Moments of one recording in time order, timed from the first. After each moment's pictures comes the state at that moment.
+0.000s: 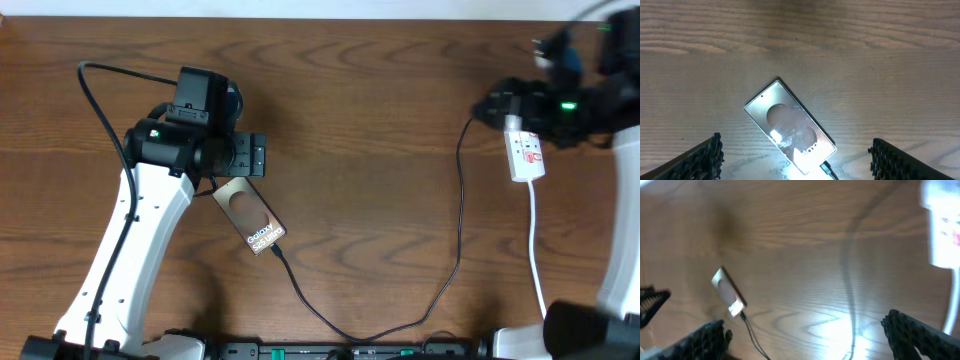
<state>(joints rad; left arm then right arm) -0.21 1.45 1.35 -1.06 0.04 -0.17 -0.22 1.64 1.92 -1.50 -0.50 -0.01</state>
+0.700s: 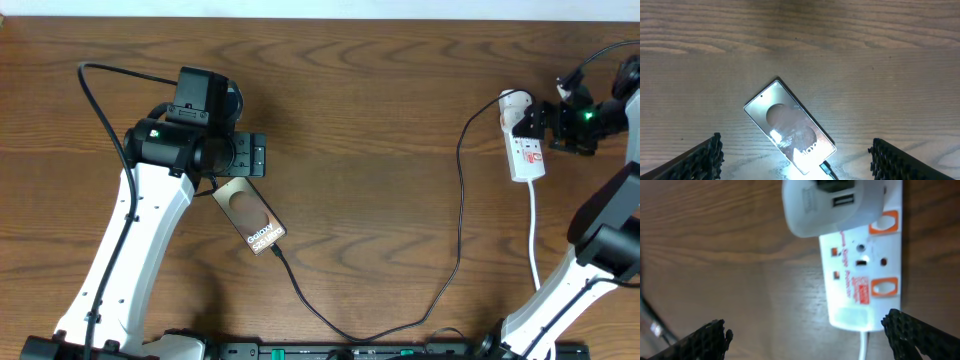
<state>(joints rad) -0.21 1.45 1.35 -1.07 0.04 -0.17 -0.46 2.19 1.92 -1.31 -0.46 -0.33</state>
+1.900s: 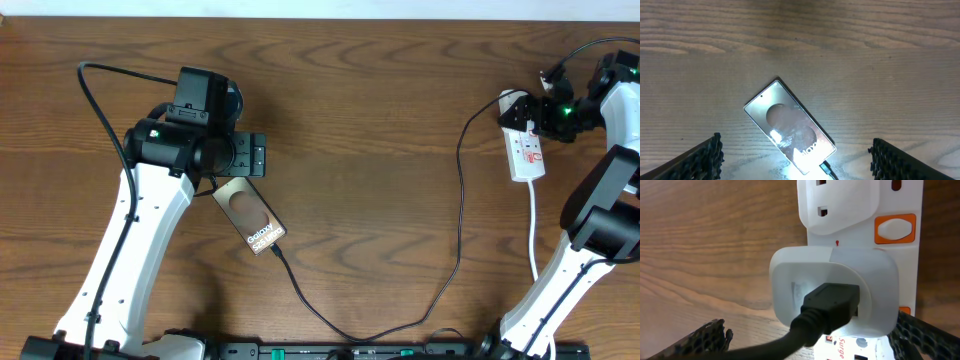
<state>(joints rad) -0.21 1.45 1.35 -1.07 0.04 -0.17 -0.42 2.31 1.91 -1.08 -0.52 -0.33</state>
